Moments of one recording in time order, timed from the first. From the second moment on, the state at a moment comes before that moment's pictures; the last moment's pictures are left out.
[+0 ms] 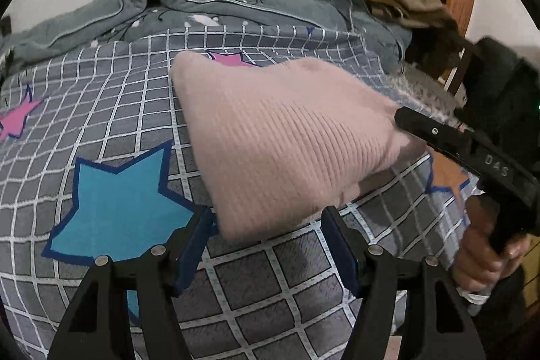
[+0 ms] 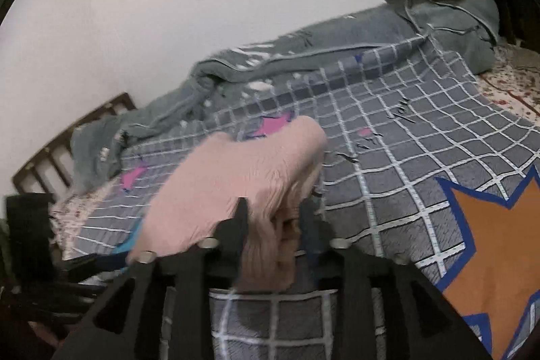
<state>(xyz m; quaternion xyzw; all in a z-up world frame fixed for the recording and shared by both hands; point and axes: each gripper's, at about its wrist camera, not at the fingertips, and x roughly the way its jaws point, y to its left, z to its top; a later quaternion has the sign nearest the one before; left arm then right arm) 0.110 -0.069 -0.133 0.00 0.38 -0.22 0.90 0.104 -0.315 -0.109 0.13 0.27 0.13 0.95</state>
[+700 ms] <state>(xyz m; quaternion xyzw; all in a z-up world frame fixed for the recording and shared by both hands) 0.110 -0.008 -0.129 -0.09 0.37 -0.20 0.90 0.126 -0.315 -0.115 0.15 0.31 0.13 0.93</state>
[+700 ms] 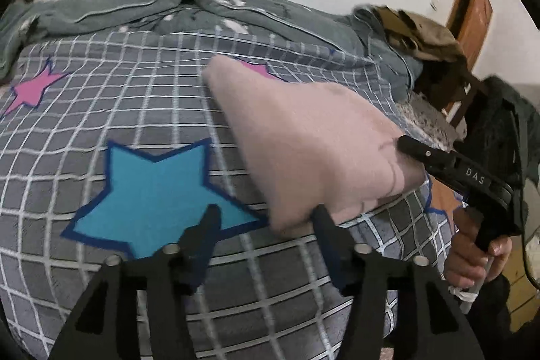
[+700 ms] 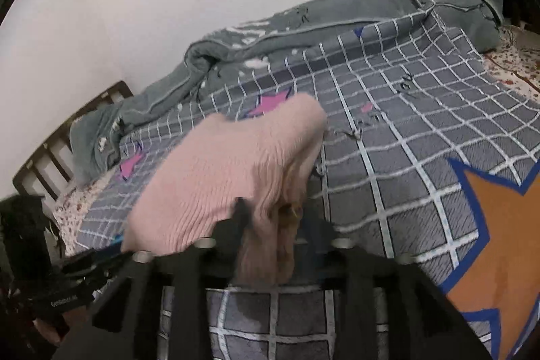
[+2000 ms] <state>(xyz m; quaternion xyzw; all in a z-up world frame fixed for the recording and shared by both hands) 0.277 -0.021 -0.115 -0.09 0.38 -0.20 0.90 0.246 -0.322 -0.125 0.11 0.37 0.07 0.92</state>
